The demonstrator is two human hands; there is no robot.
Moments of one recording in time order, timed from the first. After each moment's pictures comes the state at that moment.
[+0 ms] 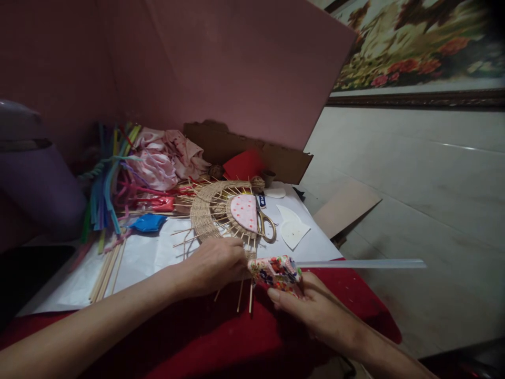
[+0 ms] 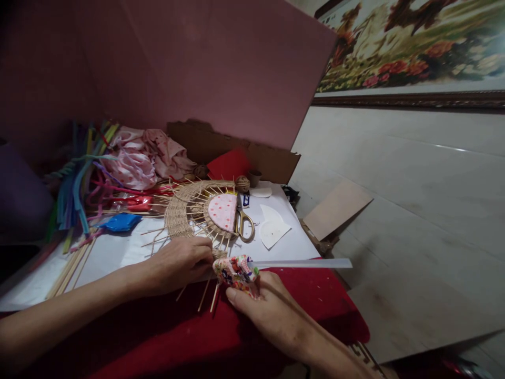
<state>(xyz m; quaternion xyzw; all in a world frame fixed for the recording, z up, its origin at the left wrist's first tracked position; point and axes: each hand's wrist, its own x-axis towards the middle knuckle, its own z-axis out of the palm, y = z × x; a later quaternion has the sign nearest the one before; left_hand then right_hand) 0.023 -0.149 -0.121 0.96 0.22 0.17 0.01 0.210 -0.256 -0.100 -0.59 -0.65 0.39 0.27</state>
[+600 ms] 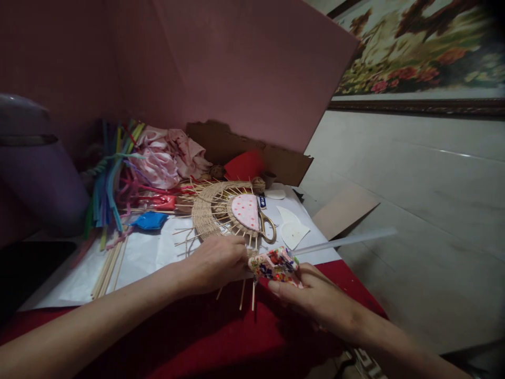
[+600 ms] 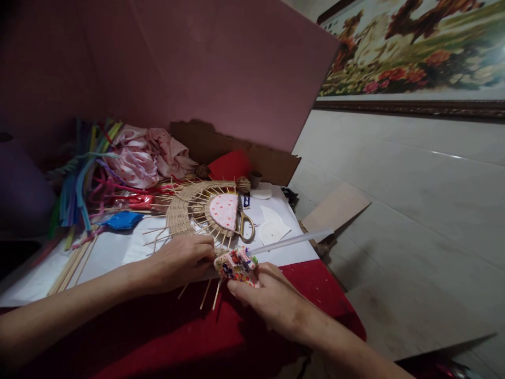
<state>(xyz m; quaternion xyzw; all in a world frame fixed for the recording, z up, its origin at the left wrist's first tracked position) 0.024 -0.148 -0.120 0.96 0.21 0.20 0.01 0.210 -0.249 -0.083 -0.65 -0.62 0.38 0.21</state>
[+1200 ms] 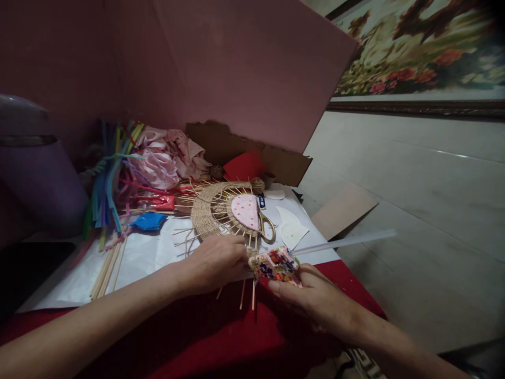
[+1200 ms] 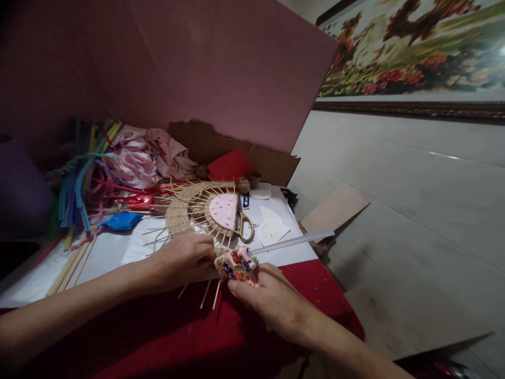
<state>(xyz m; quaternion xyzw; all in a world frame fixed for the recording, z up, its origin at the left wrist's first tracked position) 0.024 -0.149 -0.117 0.95 0.22 0.20 0.00 0.212 -0.250 -0.086 -0.64 -0.61 0.41 0.21</state>
